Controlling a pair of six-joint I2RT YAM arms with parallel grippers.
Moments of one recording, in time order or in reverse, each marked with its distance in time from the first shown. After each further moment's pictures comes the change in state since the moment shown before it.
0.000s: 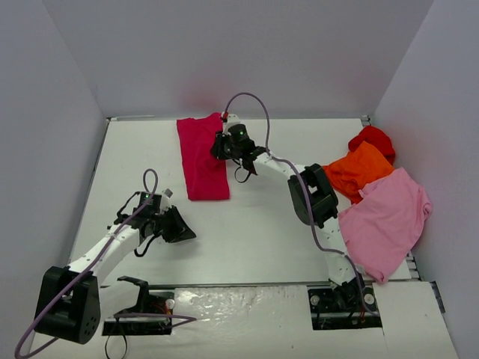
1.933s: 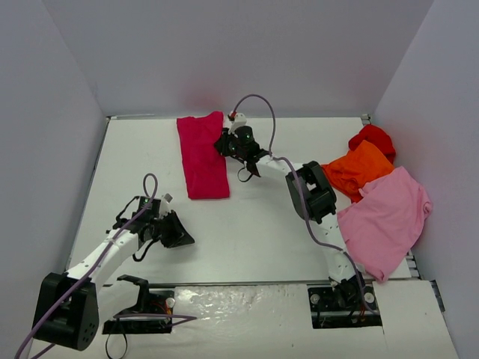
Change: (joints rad) left arm 0.000 -0.055 -0.057 -0.032 0.003 0.021; right arm -0.047 0.052 -0.092 0.314 -0.029 0.047
